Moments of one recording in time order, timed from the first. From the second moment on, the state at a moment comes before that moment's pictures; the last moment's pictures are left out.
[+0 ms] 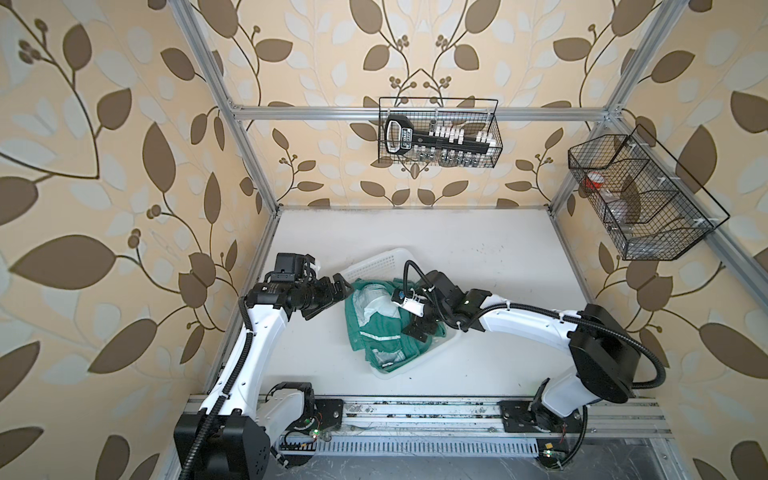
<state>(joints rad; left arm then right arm) 0.01 1.05 0.91 -0.89 0.47 -0.48 0.84 1.62 0.99 -0.26 -0.13 -0.38</state>
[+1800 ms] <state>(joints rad) -0.09 1.19 0.82 -0.69 0.26 -0.77 0.56 0.96 1.20 -0.39 -0.21 -0.19</state>
